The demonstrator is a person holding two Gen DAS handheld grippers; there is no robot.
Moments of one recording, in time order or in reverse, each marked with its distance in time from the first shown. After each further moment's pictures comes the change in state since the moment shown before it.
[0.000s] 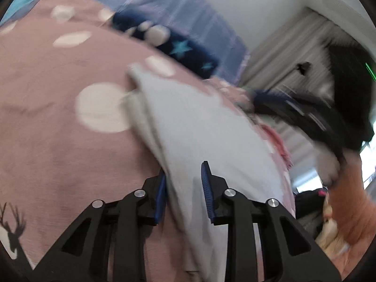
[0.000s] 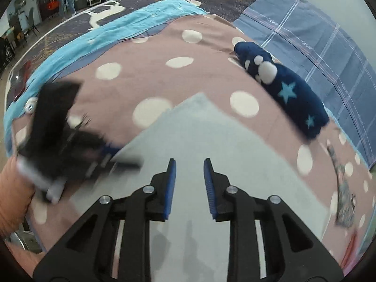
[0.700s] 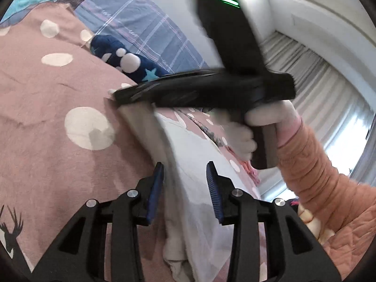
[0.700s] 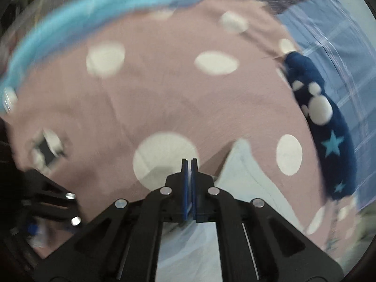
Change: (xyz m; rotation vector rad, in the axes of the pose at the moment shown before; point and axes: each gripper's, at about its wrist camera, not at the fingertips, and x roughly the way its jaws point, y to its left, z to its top) left arm -0.034 0.014 -0.009 -0.047 -0.153 -0.199; right arm 0.088 0.039 0.079 -0.116 0.131 0.071
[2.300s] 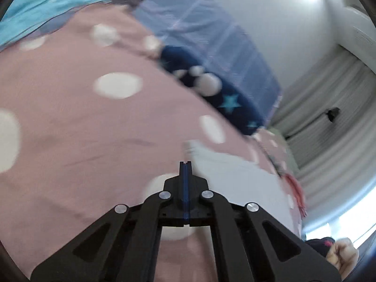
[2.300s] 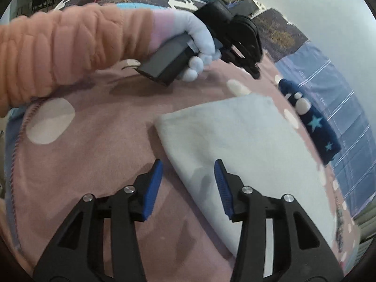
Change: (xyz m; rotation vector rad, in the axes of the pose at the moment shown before) left arm 0.029 0.062 0.091 -0.150 -0.003 0.412; right arm -0.048 0.151 -0.218 -0.208 -0.307 -0.158
